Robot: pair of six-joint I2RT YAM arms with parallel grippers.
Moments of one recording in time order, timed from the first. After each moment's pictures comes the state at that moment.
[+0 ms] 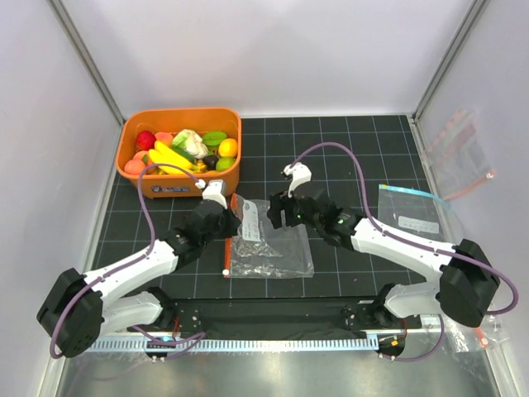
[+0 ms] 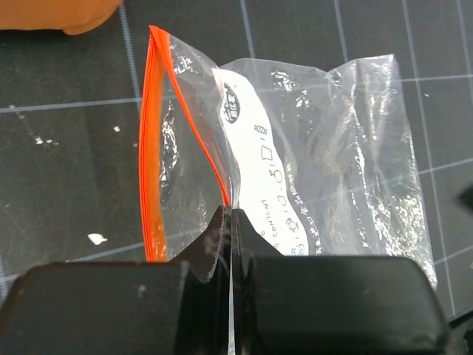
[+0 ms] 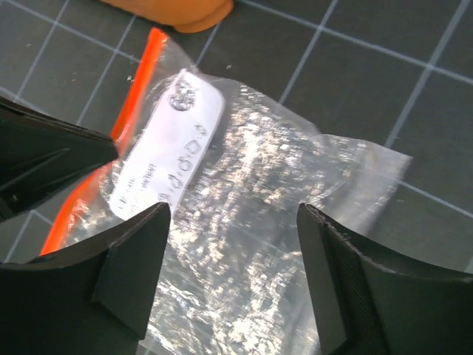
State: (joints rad) left arm -0.71 1.10 0.55 -0.01 -0.21 -0.60; right arm 0.85 1.28 0.86 -0.12 0.21 0.37
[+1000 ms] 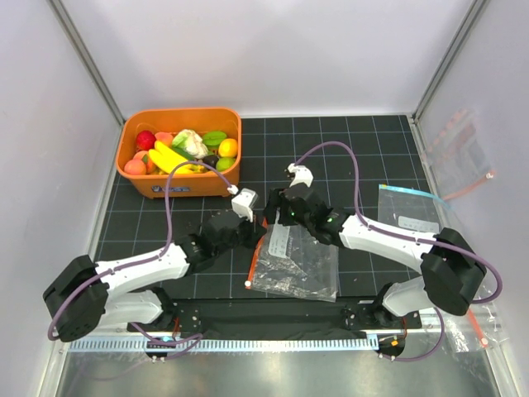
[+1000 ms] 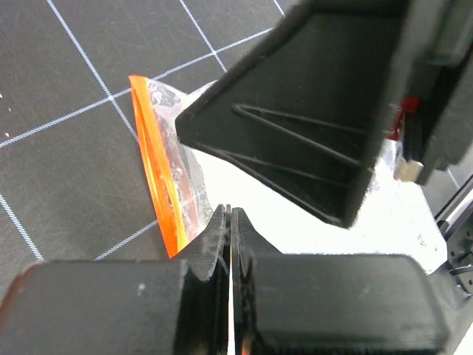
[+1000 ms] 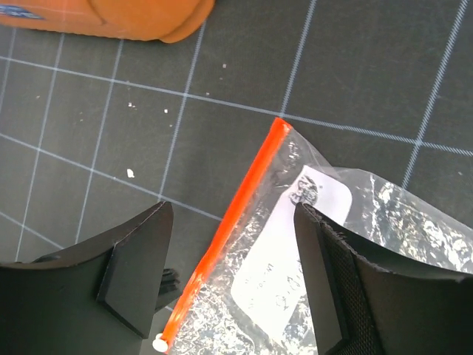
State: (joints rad) left arm -0.91 1.18 0.55 0.20 -0.11 -0.45; right arm 0.86 1.40 0.86 -0.05 0.24 0.64
